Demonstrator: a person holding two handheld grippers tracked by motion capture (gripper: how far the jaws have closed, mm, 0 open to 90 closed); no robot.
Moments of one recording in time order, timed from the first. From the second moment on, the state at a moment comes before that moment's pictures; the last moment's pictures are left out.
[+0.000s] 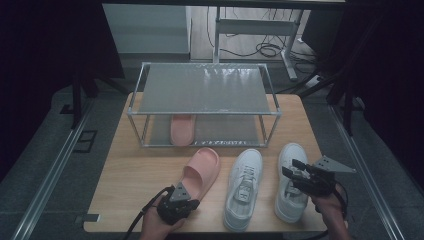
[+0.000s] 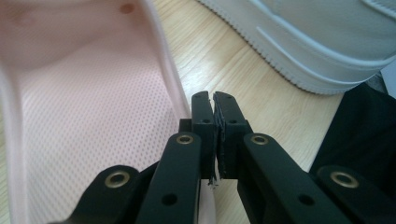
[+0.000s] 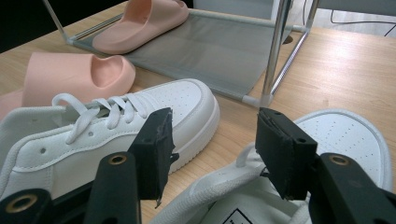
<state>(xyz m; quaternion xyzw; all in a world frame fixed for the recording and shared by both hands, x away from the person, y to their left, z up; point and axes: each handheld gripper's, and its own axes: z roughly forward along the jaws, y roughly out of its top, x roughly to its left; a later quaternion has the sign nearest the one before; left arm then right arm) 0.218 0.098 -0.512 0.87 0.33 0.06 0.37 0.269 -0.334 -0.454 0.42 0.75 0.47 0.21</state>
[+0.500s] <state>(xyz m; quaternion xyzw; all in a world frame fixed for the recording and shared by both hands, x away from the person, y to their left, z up) 0.222 0.114 -0.507 0.85 0.35 0.08 0.38 0.269 -0.333 -0.454 0.42 0.75 0.47 0.21</state>
